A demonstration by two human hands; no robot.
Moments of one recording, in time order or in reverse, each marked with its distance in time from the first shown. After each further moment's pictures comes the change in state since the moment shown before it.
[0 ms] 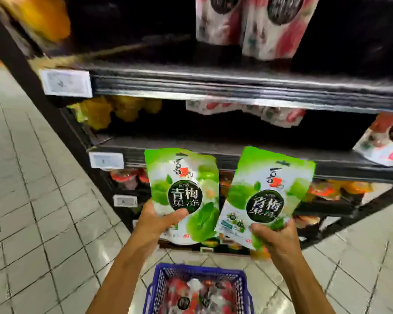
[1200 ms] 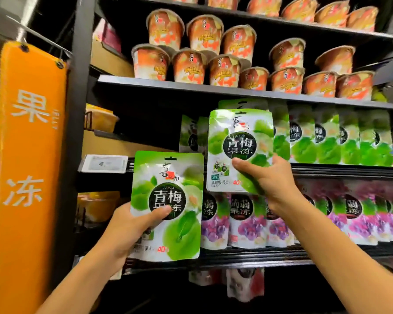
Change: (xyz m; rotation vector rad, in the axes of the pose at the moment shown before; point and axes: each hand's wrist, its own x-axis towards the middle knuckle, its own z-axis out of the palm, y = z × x) left_hand -0.001 0.477 -0.009 0.026 -0.229 0.796; right_hand -0.012 -0.529 0.231 0.041 -0.012 -0.935
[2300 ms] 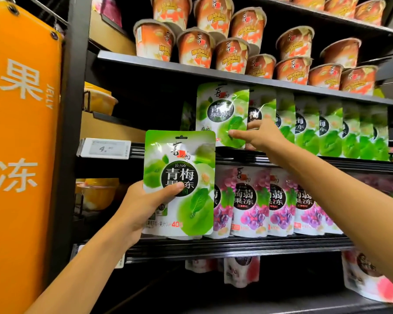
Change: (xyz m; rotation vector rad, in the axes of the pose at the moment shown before) left_hand 0.021 0.003 0.006 -0.061 -0.070 -0.006; right_hand 0.080 -0.016 0.026 -0.673 -0.065 -0.026
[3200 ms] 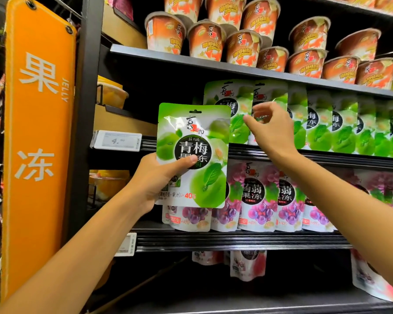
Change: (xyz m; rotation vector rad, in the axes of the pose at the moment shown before) left_hand 0.011 0.035 0.009 0.031 -0.001 0.042; right_hand -0.028 -0.010 0.015 -0.132 0.330 -0.342
